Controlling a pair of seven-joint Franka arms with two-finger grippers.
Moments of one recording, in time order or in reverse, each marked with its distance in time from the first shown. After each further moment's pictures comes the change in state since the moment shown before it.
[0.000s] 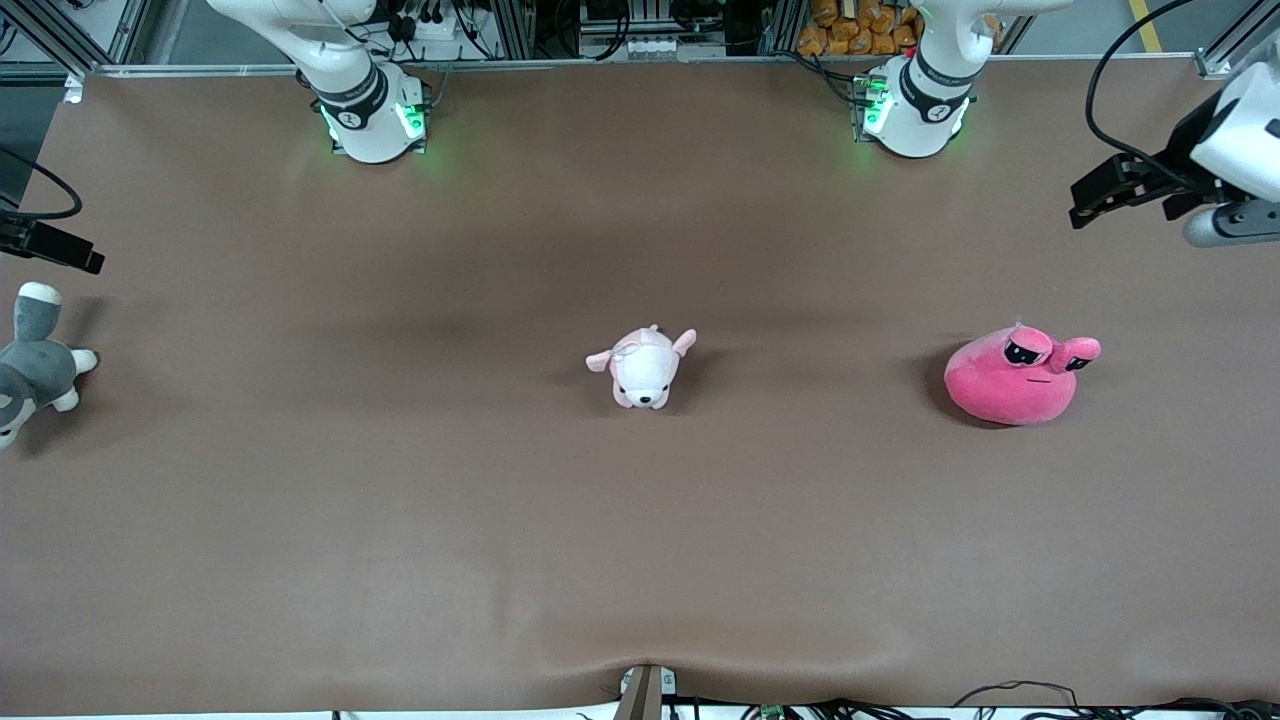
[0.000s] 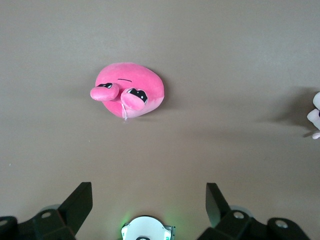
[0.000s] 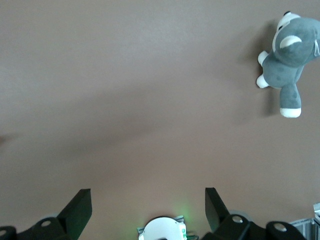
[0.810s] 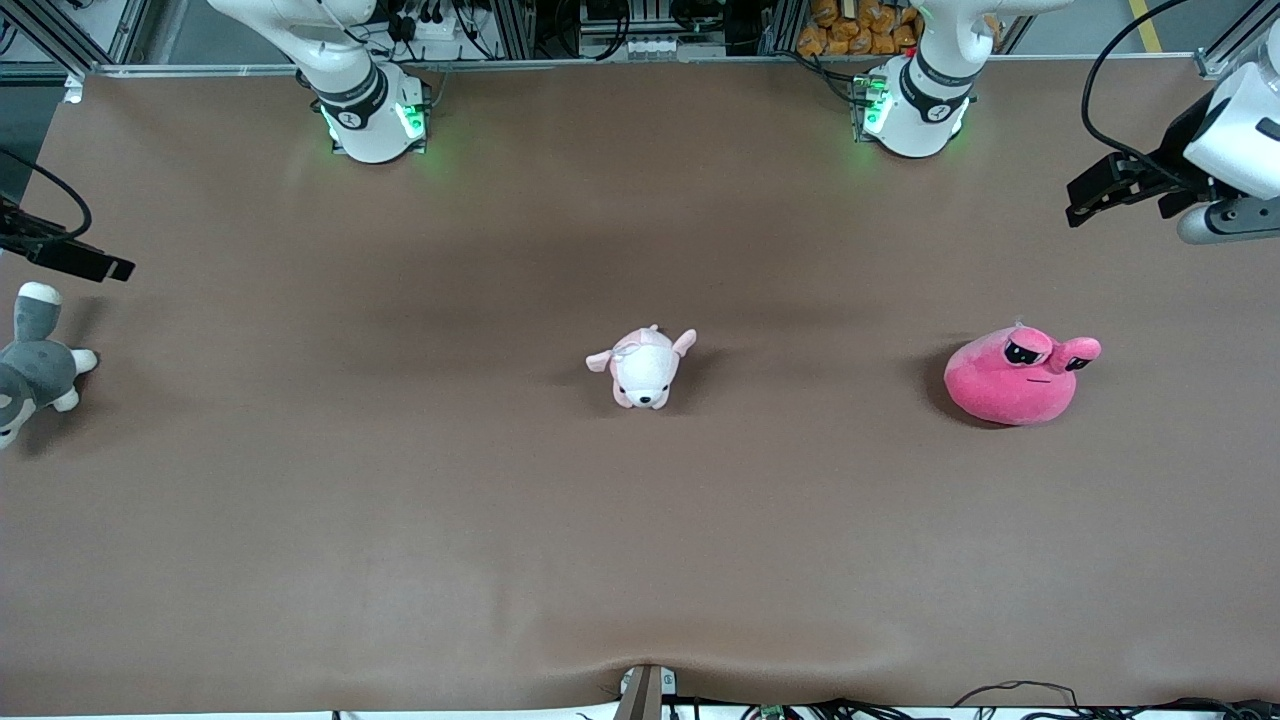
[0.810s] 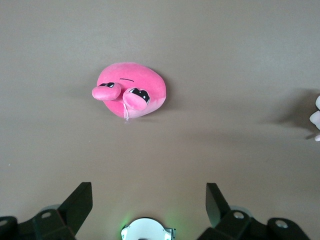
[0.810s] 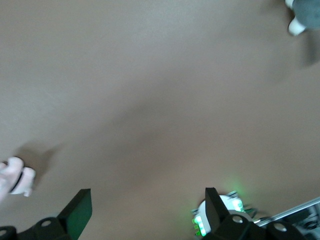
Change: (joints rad) left arm 0.008 -0.024 0.007 -0.039 0.001 0.030 0.000; right arm -0.013 0.000 0.001 -0.018 0.177 -0.006 0.326
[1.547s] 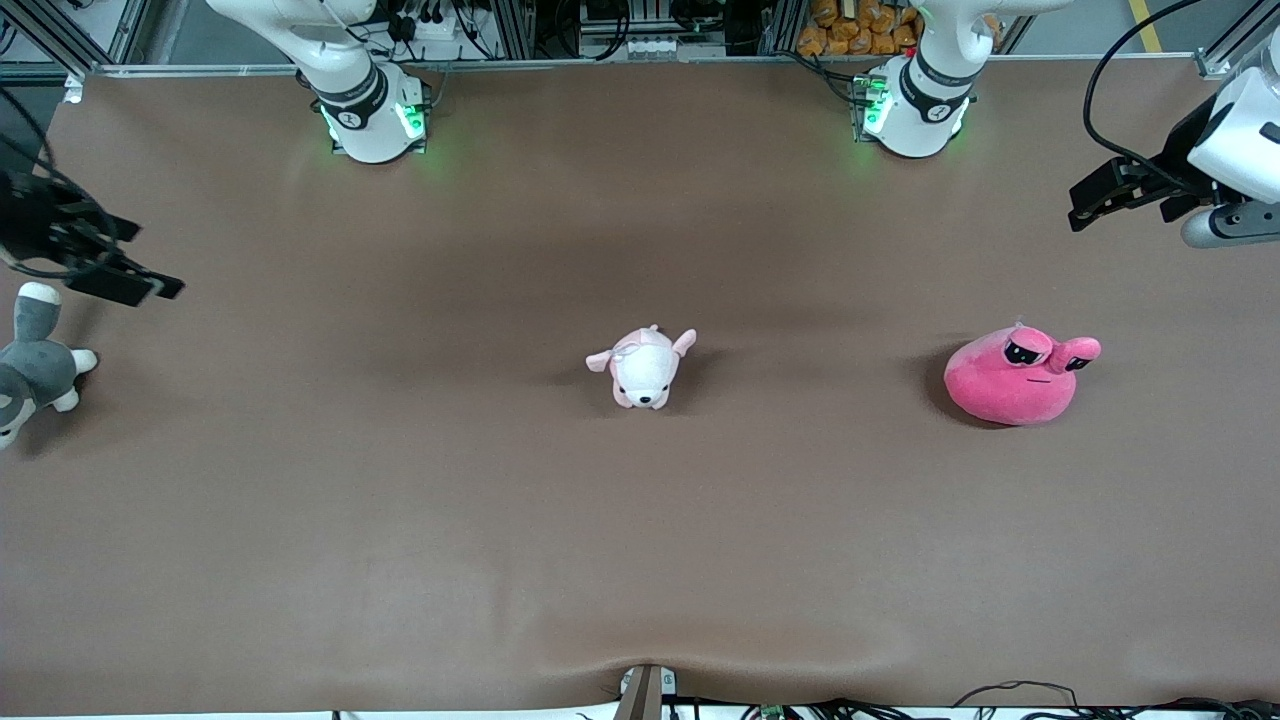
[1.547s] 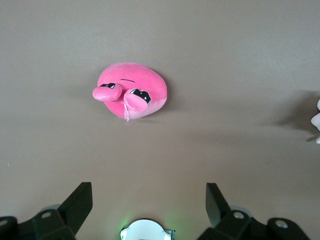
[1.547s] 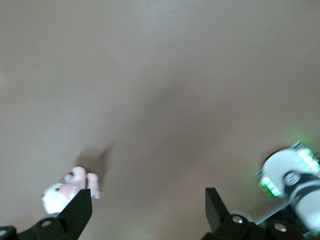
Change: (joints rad) left arm 0.003 0.001 0.002 -0.014 0.000 0.009 -0.012; right arm 0.076 0.006 0.014 -0.003 0.159 0.054 0.471
